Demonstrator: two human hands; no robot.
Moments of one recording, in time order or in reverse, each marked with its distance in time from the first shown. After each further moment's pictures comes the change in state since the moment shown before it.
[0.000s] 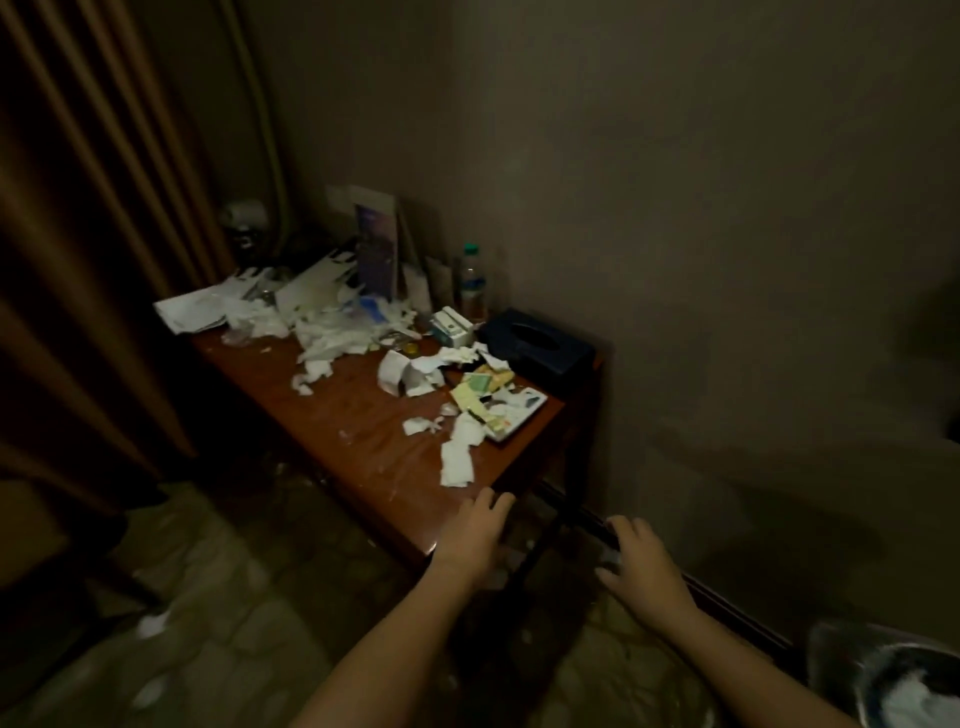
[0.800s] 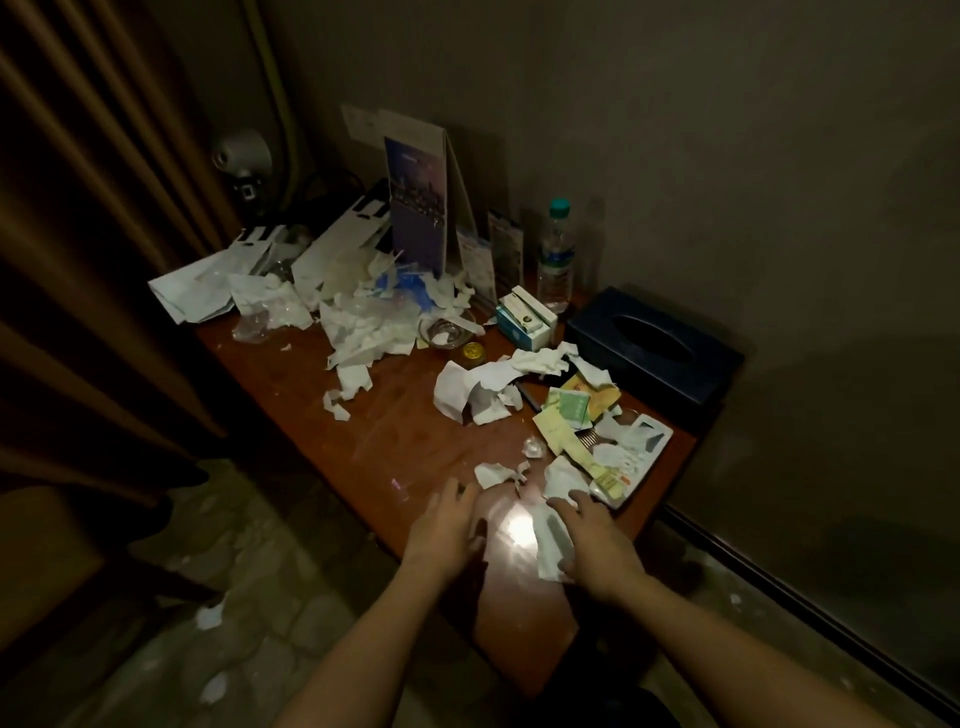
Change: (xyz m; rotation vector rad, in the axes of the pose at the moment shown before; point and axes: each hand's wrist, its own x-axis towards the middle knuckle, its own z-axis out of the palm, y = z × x) left_hand 0.150 -0.218 -0.035 -0.040 -0.083 -0.241; right_hand 0.249 -0.152 0.093 -0.165 -0.250 -0.124
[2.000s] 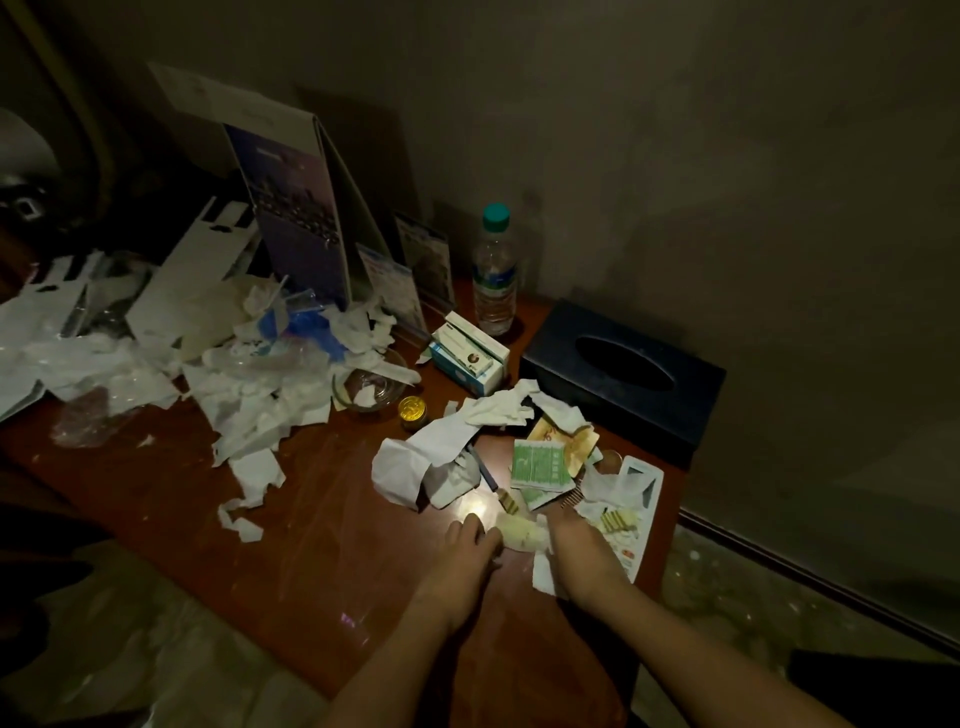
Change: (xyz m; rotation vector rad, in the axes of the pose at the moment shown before) left_hand 0.148 -0.013 0.027 0.006 -0.125 0.461; right_hand 0.124 0.009 -0.010 0.154 0.050 0.303
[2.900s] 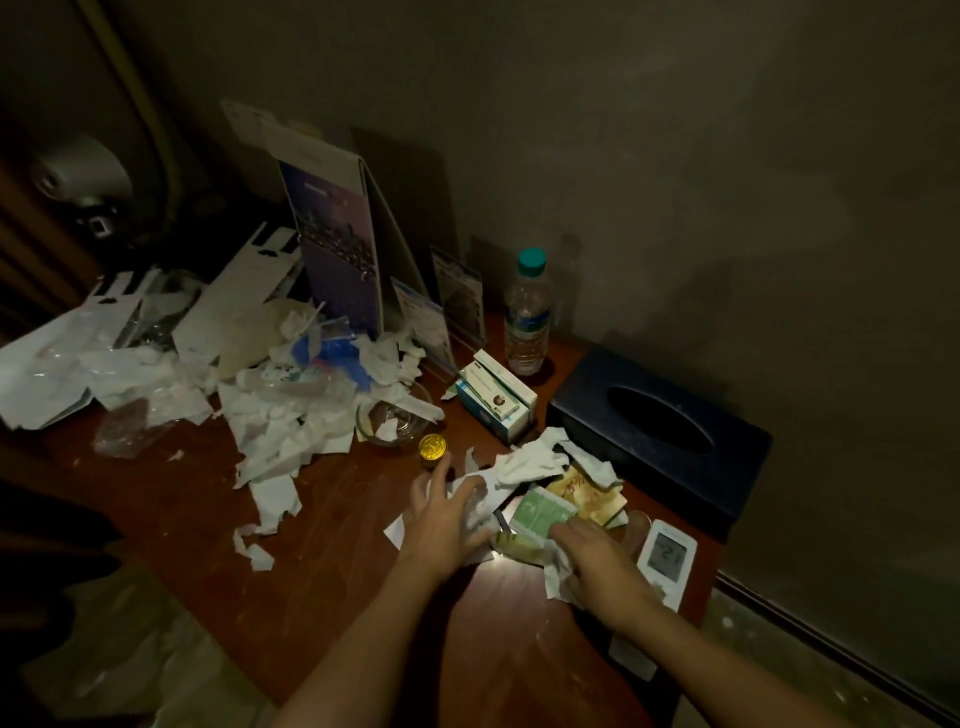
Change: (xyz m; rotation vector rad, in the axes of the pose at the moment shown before) left_hand 0.058 -0.035 -0.063 -0.114 0.146 -0.328; right_hand 0.038 0.005 -0.046 -0.023 -0.022 -0.356
